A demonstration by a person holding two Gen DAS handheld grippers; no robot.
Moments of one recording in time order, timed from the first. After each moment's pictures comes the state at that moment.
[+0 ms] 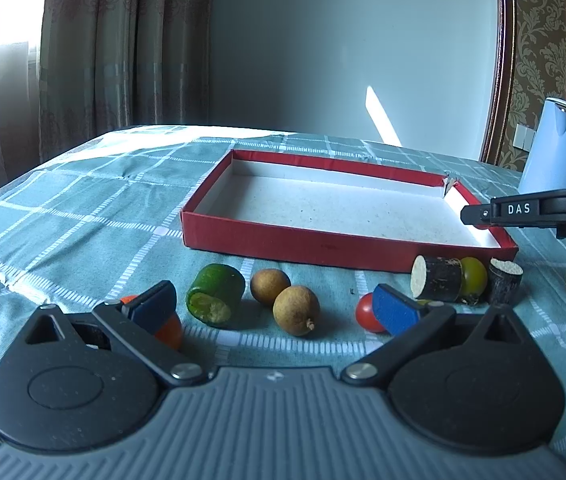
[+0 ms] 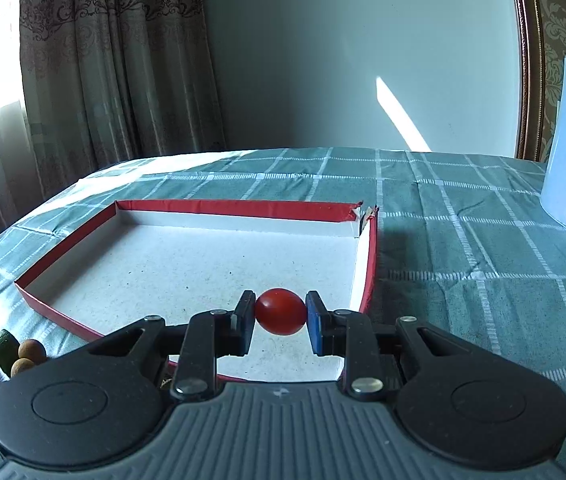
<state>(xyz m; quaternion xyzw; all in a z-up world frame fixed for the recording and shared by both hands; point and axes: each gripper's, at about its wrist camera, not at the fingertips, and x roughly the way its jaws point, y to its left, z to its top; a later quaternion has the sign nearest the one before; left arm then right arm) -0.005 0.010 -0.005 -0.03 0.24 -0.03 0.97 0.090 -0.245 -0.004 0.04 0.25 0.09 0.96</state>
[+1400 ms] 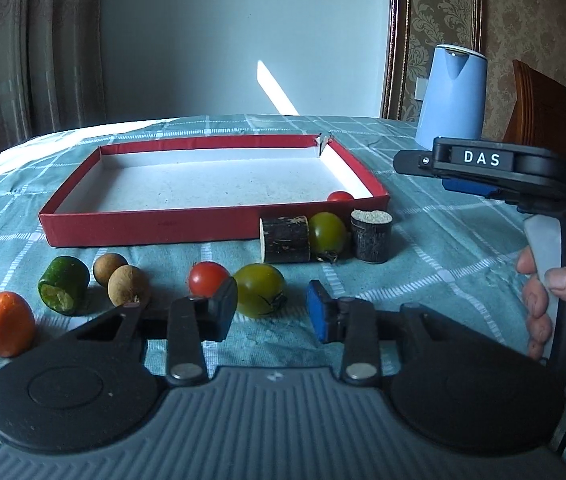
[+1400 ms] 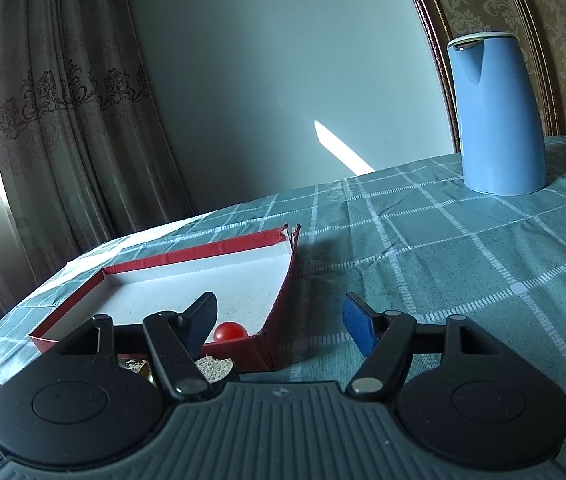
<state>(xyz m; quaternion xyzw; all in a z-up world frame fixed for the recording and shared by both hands) -0.020 -0.059 -0.009 0.02 0.26 -0.17 0.95 0.014 -0.295 -0.013 0.15 0.17 0.04 0.97</state>
